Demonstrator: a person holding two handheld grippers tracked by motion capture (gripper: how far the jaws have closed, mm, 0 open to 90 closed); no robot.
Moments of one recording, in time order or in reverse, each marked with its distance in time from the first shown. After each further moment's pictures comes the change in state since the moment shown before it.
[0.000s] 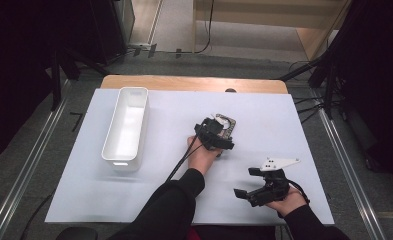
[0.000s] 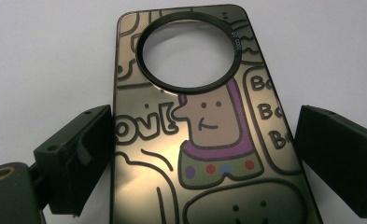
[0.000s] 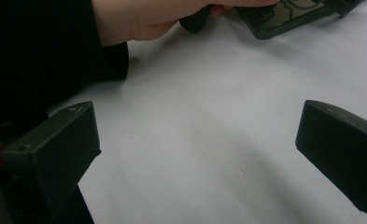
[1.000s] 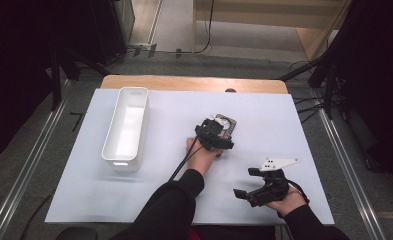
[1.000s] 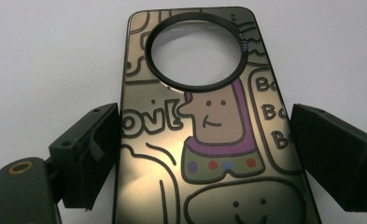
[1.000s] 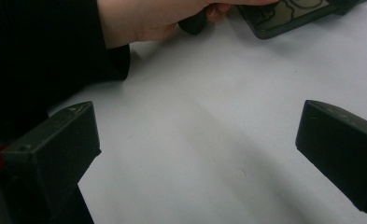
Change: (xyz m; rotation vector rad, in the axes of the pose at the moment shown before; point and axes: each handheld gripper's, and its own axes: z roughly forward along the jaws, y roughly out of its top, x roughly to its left) left arm -0.003 -0.002 -0.003 -0.008 0.030 -0.030; right arm 0.000 0.000 0.001 0.007 0.002 -0.003
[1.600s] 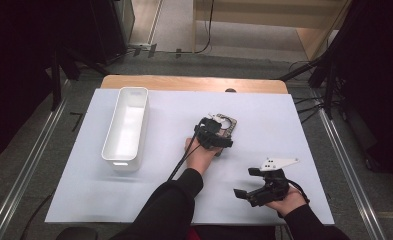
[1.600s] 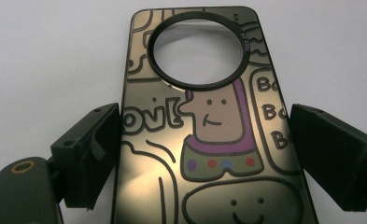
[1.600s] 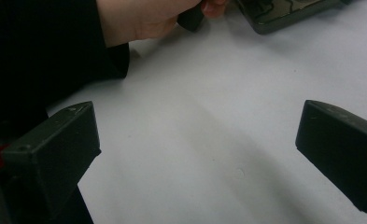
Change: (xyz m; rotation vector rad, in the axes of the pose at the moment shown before) left arm 0.008 0.002 -0.002 0.002 -0.054 -0.050; right arm -0.001 0.000 0.000 -0.001 0.001 0.001
